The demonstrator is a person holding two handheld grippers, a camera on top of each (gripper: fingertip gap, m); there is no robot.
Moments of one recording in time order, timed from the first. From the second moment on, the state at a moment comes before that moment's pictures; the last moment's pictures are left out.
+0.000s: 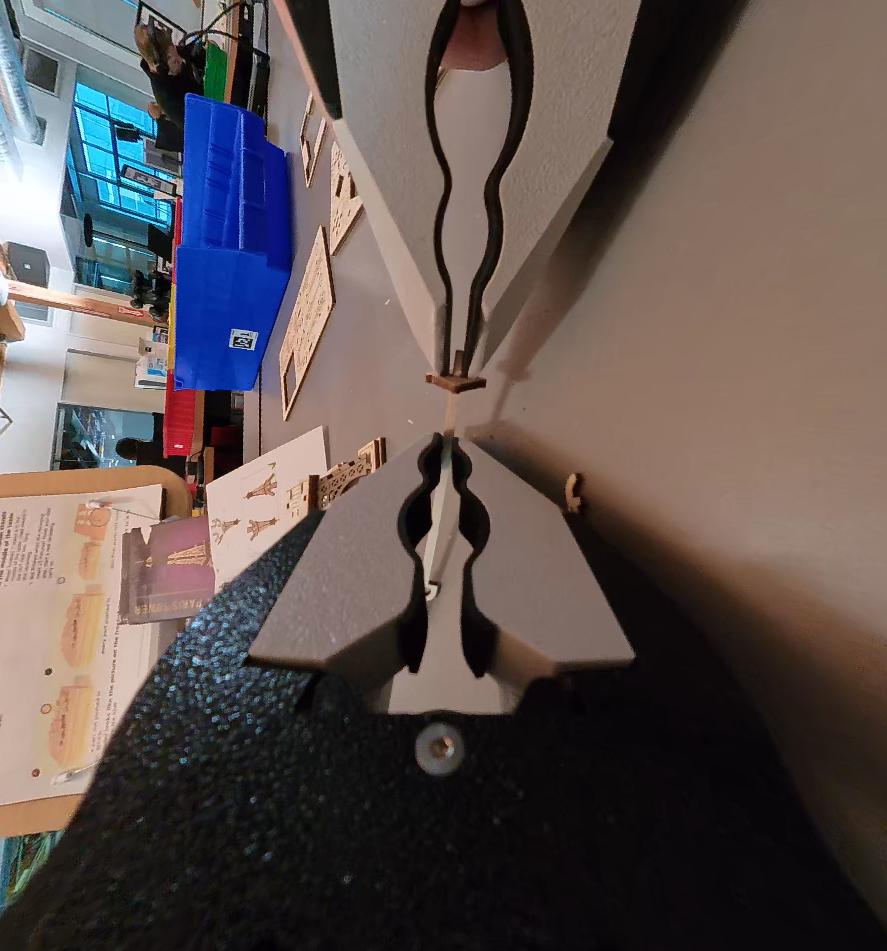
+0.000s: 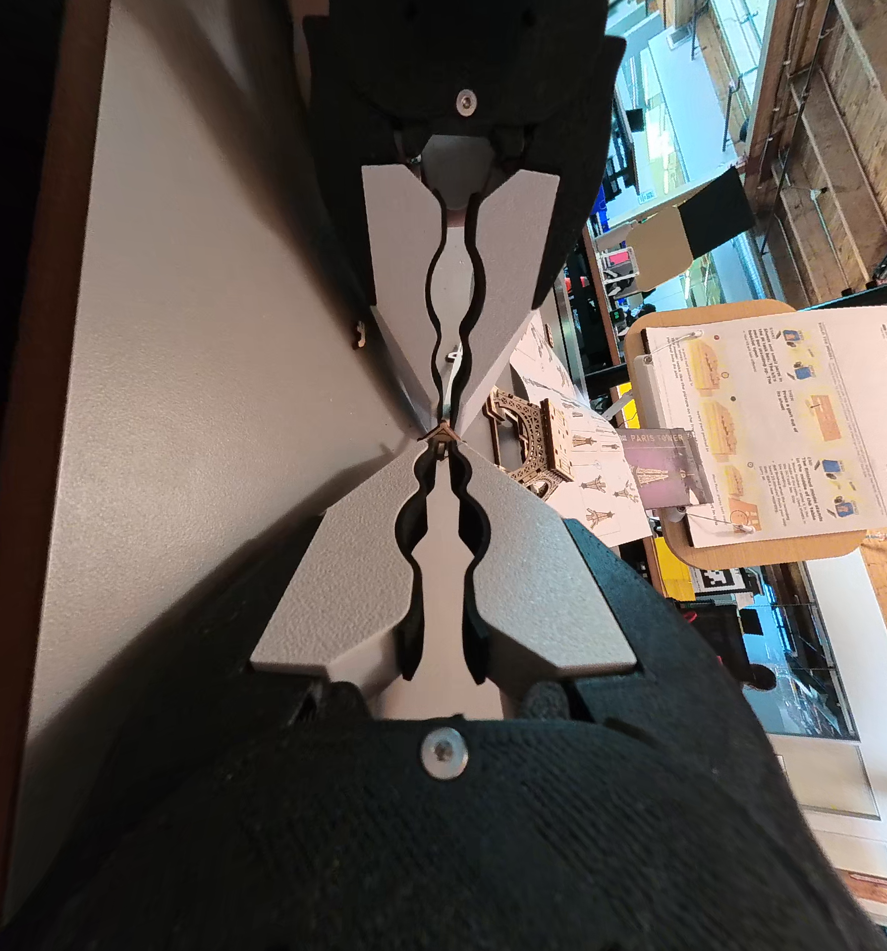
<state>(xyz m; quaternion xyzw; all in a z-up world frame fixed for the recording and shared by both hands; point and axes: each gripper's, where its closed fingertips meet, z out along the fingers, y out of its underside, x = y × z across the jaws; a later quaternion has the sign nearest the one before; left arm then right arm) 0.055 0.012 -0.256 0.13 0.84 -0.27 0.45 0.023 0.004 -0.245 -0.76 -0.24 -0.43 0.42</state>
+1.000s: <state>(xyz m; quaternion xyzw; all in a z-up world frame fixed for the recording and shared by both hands) 0.054 0.012 -0.229 0.12 0.81 -0.32 0.48 0.022 0.005 -0.216 -0.70 -0.24 -0.52 0.43</state>
